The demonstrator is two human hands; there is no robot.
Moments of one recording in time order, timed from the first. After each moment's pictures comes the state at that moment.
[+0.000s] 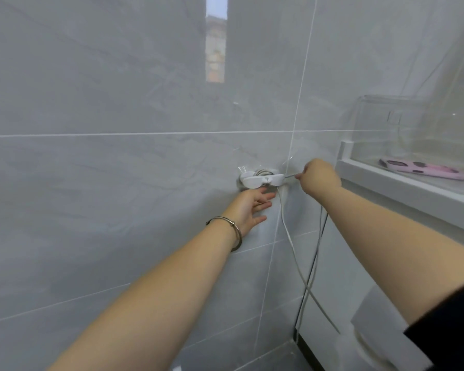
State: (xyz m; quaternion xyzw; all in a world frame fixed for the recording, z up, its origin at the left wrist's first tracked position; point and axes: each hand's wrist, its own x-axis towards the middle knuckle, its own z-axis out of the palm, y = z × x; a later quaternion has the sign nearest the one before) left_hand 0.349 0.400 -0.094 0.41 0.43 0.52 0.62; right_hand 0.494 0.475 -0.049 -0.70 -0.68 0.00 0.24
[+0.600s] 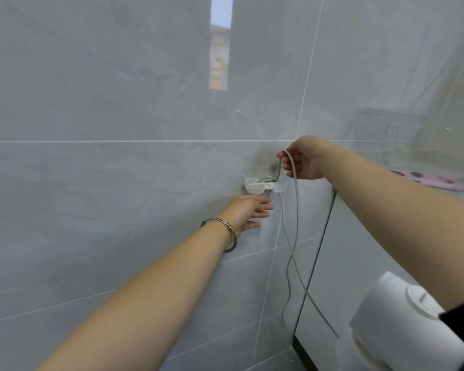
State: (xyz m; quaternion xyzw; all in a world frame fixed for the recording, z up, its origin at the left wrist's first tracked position) left_hand 0.334 0.388 -0.085 0.48 0.51 0.47 0.54; right_hand 0.466 0.456 0.024 -0.55 -0.54 0.52 0.36
